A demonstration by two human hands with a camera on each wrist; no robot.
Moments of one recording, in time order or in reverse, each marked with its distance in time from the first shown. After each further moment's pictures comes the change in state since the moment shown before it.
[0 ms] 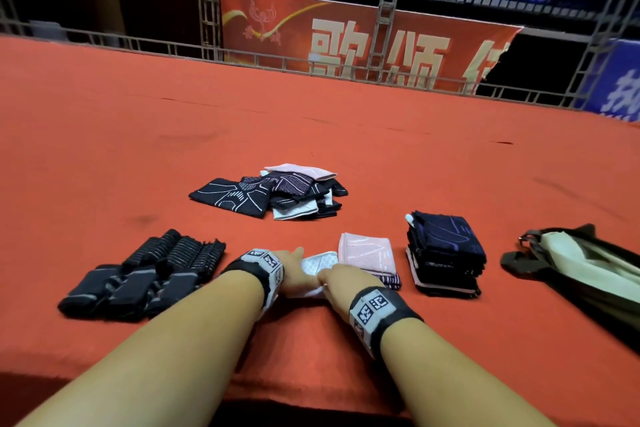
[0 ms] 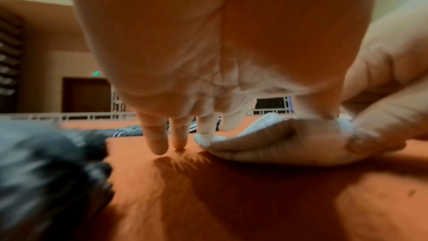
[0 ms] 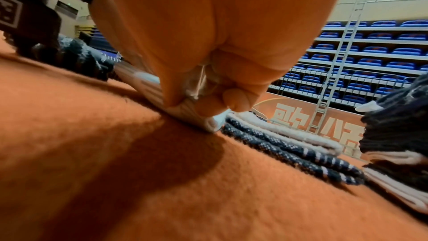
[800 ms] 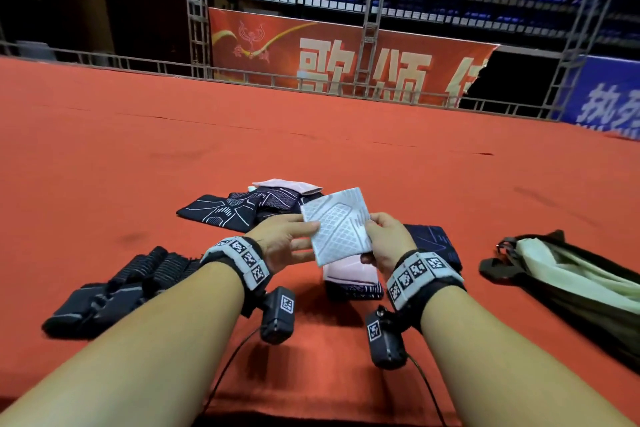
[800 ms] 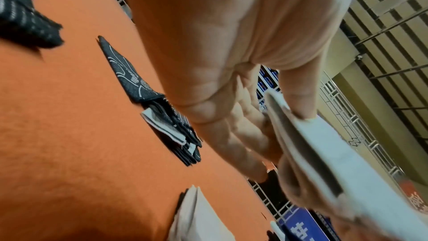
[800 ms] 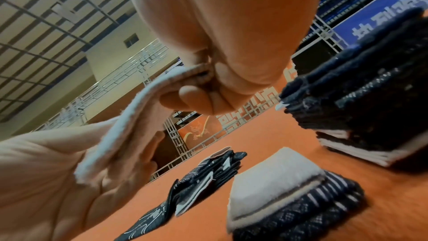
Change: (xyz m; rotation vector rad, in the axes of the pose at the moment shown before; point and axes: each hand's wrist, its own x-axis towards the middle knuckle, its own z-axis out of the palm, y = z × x) left_hand -0.021 0.026 -0.053 -1.534 -0.004 0.360; right_hand -0.024 0.067 -0.067 1.309 0.586 0.260
